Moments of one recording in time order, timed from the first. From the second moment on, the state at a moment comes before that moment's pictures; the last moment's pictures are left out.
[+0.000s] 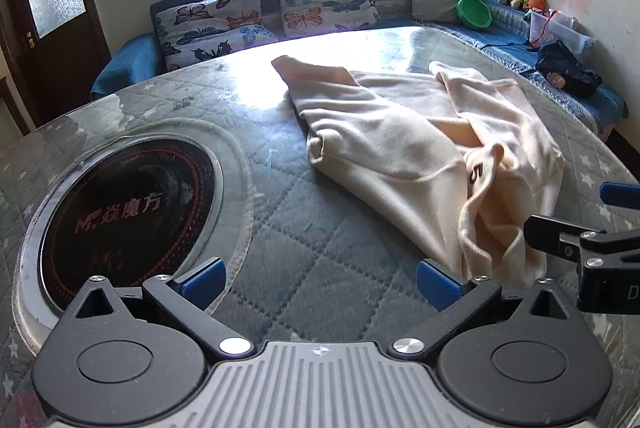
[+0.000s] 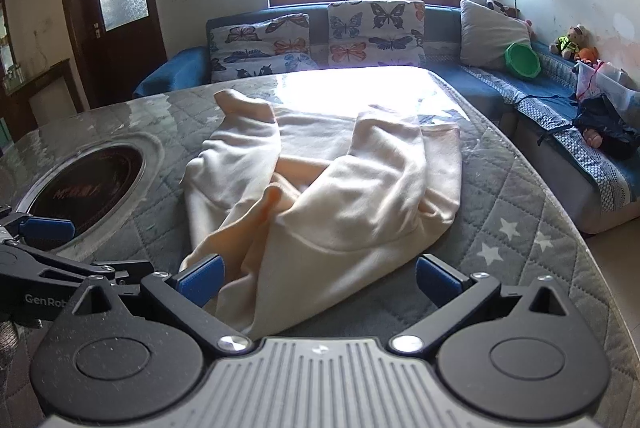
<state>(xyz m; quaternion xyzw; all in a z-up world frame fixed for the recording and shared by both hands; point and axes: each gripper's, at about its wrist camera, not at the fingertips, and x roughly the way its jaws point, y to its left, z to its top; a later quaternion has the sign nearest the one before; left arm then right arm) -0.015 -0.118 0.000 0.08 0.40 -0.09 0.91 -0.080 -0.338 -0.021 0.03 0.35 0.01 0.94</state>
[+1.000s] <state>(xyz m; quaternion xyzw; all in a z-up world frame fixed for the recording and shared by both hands) 0.102 -0.182 -0.003 0.01 0.44 -0.16 0.88 -0.009 -0.376 -0.021 0.06 0.35 0.00 0.93</state>
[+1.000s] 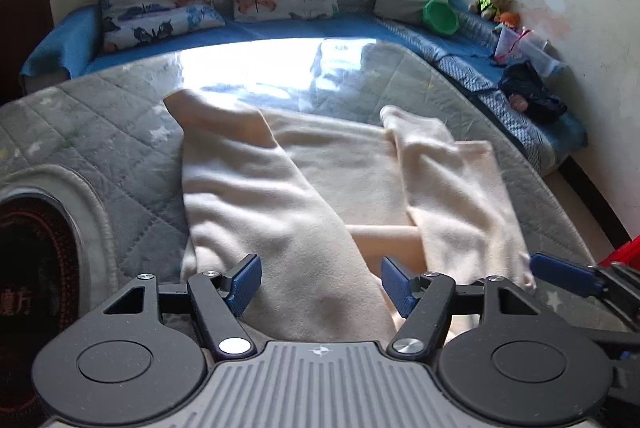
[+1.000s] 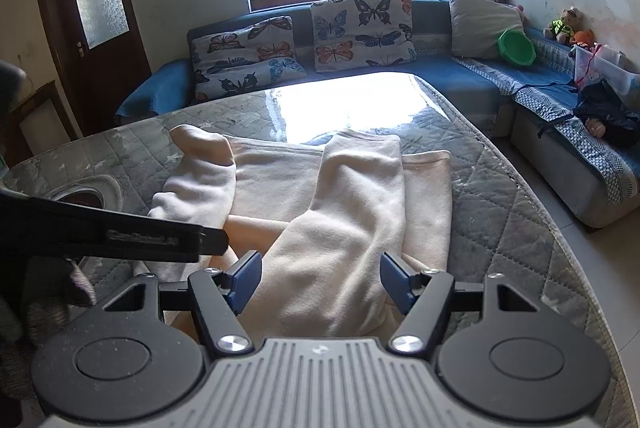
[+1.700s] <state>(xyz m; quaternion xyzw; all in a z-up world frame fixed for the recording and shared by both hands) 0.076 -0.107 0.019 -0.06 0.41 -0.18 0.89 0.033 -0.344 -0.047 0.02 0.39 0.02 0.92</state>
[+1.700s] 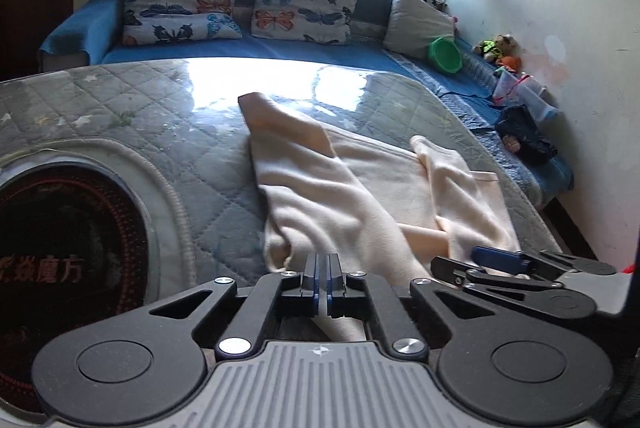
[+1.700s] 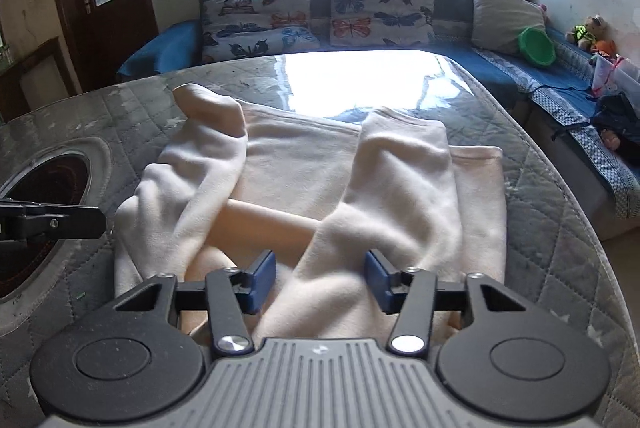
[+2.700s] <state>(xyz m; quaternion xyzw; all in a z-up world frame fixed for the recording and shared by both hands) 0.046 -0.095 0.024 -0.06 0.40 -0.19 0.90 -0.037 -0.362 -0.032 -0.01 0.36 0.06 0.93</state>
